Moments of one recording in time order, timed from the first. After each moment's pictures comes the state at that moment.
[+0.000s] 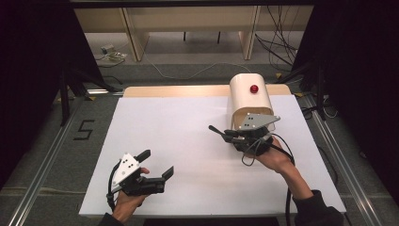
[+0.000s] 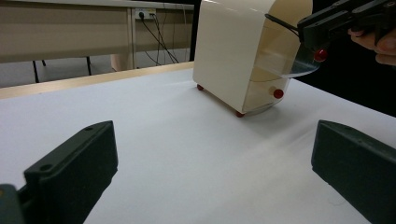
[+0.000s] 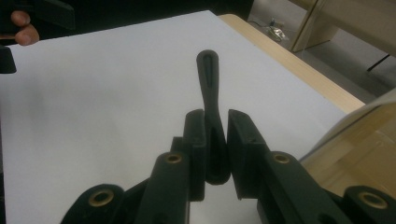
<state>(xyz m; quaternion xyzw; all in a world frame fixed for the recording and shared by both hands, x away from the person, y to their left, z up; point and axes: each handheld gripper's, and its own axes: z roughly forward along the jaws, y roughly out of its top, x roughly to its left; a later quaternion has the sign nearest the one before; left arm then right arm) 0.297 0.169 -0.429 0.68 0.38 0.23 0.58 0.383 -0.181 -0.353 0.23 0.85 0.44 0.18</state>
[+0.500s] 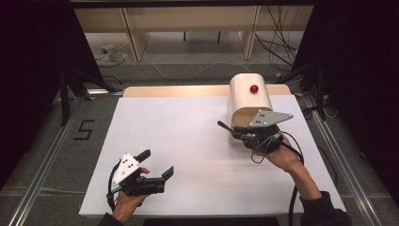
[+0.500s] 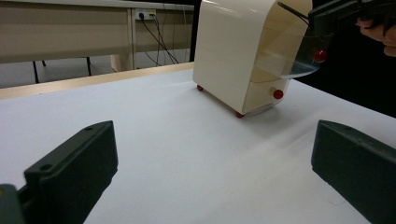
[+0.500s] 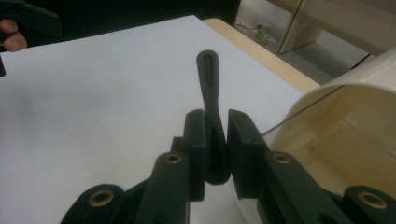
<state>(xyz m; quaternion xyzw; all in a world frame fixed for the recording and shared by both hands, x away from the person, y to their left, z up) 0.297 0.169 -0.429 0.68 0.38 0.23 0.58 0.382 -0.202 -0.344 0.24 0.84 0.45 0.19</state>
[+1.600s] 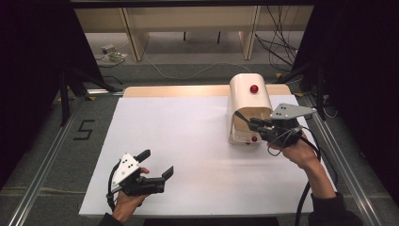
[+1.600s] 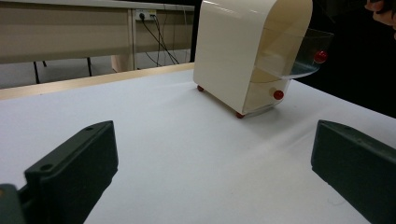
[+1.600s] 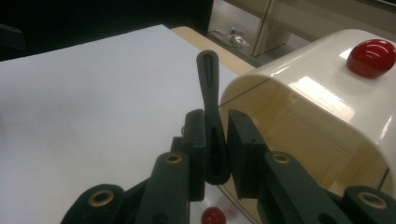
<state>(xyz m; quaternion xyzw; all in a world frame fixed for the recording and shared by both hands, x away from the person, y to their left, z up) 0.297 0.169 -0.429 0.68 0.38 0.23 0.58 0.386 -0.241 -0.328 0.28 0.82 0.45 0.22</state>
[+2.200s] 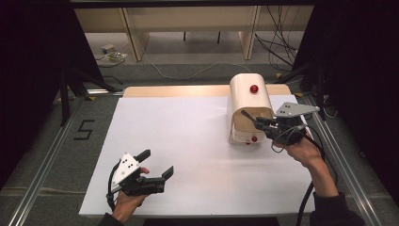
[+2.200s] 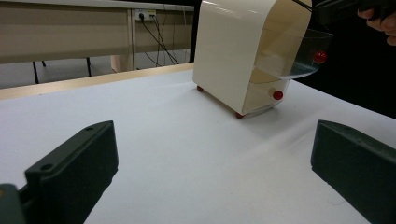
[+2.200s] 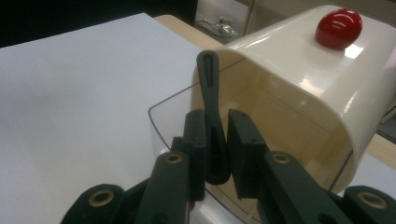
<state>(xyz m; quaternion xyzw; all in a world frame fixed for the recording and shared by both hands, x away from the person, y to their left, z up) 0.297 0.169 -0.429 0.68 0.38 0.23 0.58 0.395 -0.255 -0.335 0.31 0.82 0.43 0.23</state>
